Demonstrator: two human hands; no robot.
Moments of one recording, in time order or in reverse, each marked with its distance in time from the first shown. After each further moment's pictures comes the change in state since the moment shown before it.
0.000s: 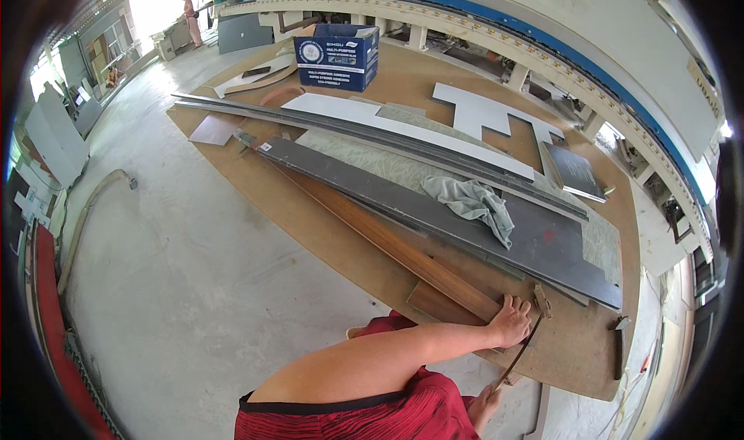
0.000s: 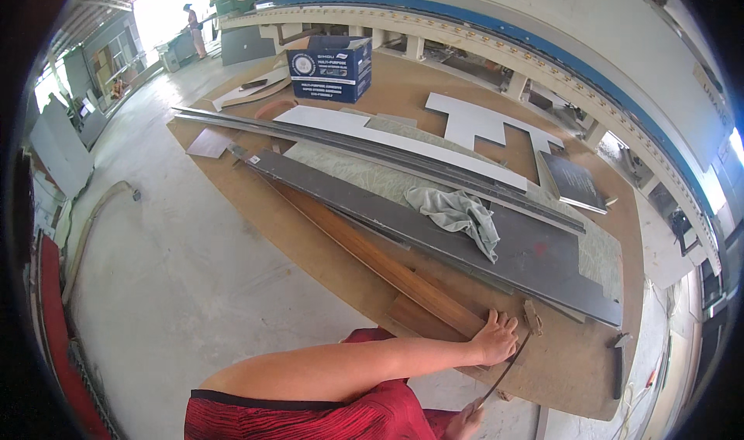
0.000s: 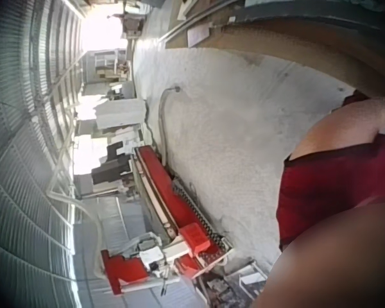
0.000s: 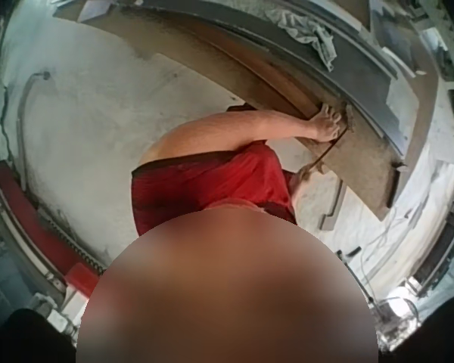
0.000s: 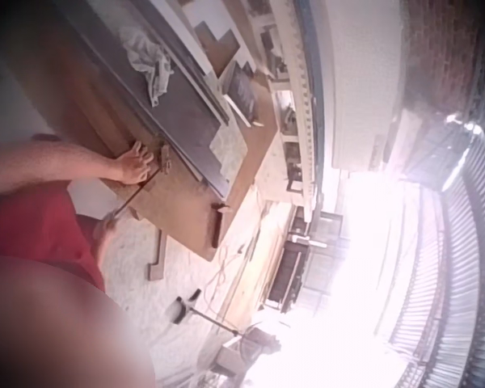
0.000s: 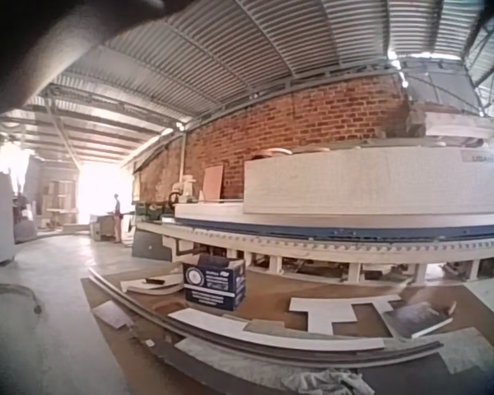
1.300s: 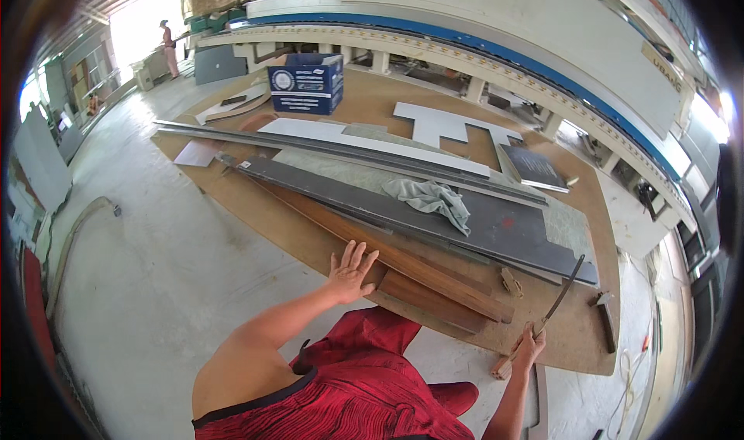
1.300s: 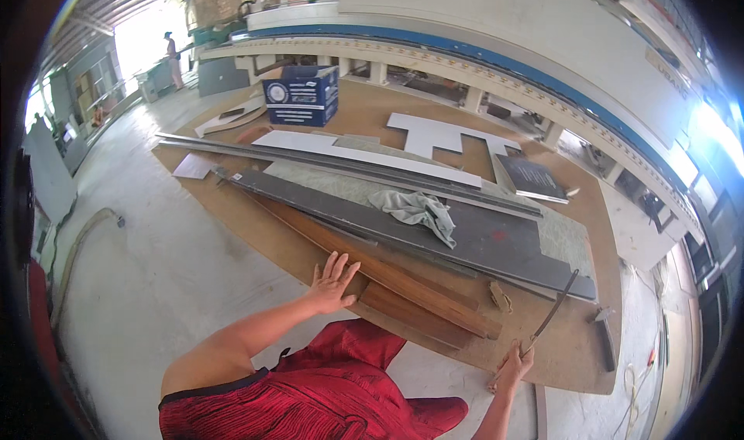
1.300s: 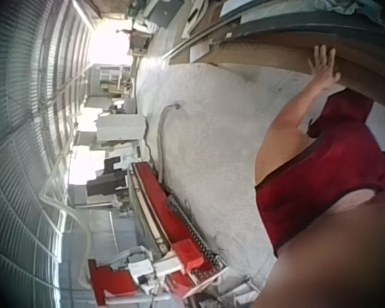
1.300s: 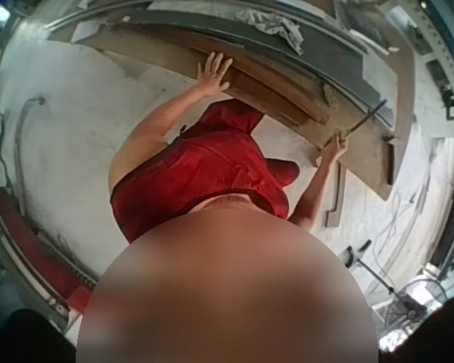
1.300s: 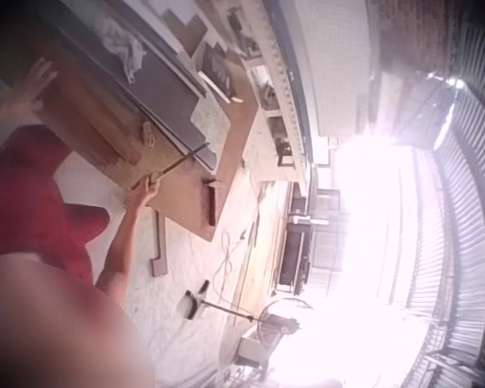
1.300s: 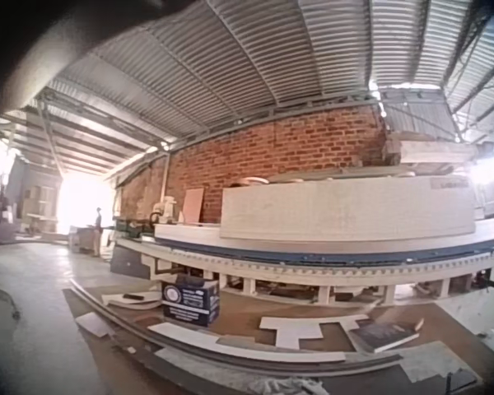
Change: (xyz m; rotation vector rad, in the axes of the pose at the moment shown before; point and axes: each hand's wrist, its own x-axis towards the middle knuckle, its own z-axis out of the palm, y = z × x) left_hand -0.211 -0.185 -0.091 0.153 -0.025 -0.503; right_hand 0.130 -0.130 -0.046 0.431 0.049 -0.066
